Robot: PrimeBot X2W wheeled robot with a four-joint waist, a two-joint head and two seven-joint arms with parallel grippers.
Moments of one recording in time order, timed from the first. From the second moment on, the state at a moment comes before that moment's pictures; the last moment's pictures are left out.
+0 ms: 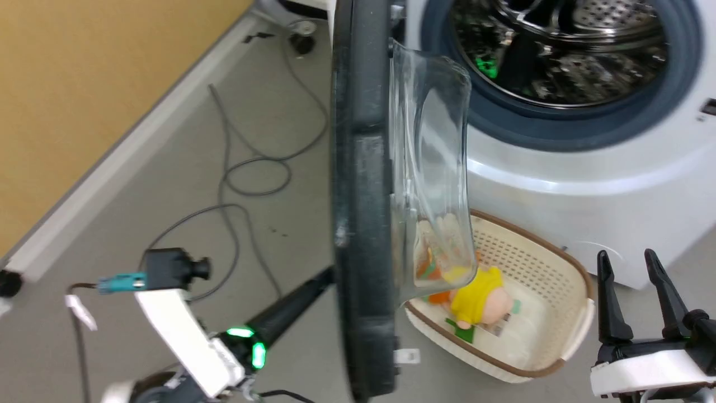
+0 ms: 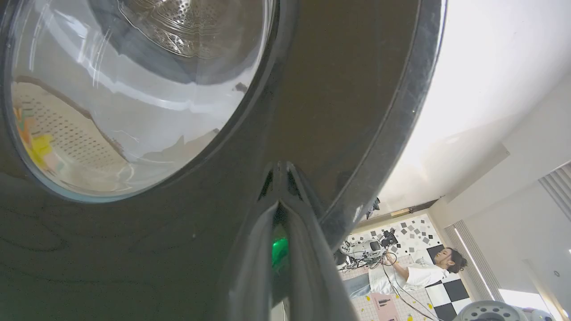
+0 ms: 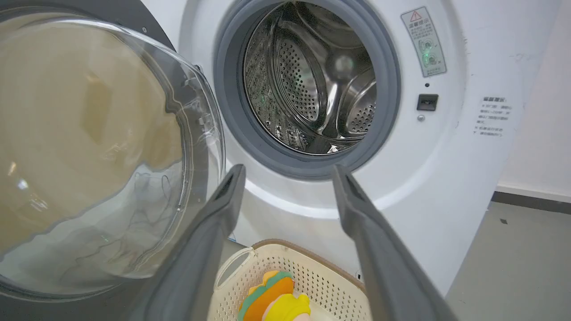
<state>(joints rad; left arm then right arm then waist) -0.06 0.09 -0.03 -0.25 -1.49 -0.13 0.79 -0.02 -0.05 -0.14 0.05 0.10 0.13 -0.26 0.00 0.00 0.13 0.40</state>
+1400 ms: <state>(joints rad) -0.27 0.30 -0.52 -0.03 -1.29 -0.13 -0.13 -0.04 -0.05 -0.22 -0.01 0.16 0.13 -0.26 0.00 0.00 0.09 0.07</state>
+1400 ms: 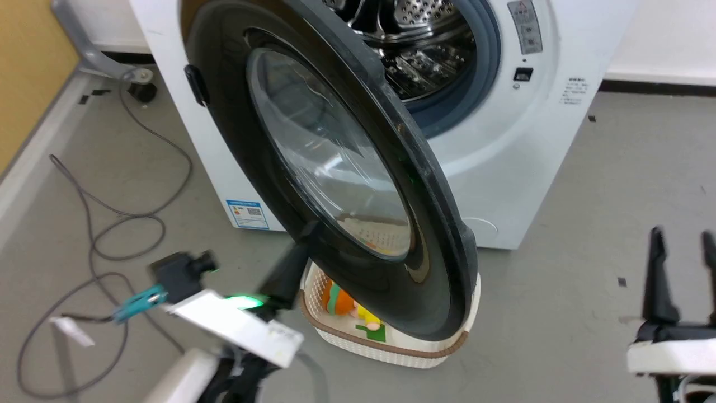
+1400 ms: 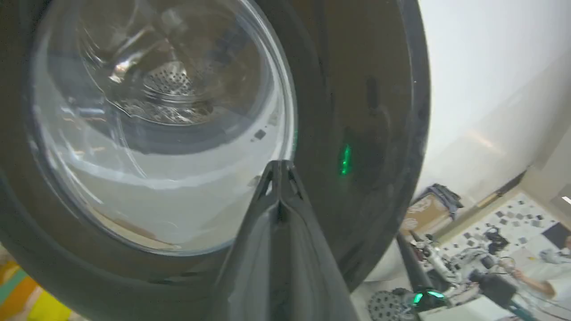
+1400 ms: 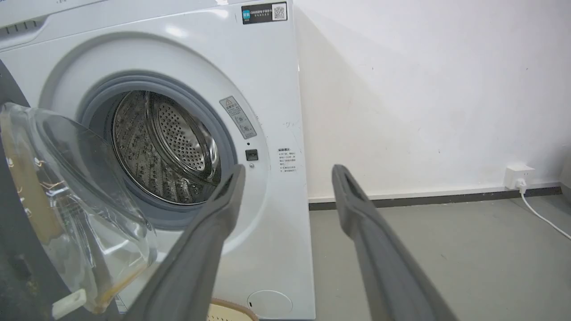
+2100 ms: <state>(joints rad) -0.11 0.27 -0.15 0.02 -0.31 0.21 -0.26 -0.23 -0.05 -0.18 -0.25 0.27 0.13 -0.26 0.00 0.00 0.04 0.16</state>
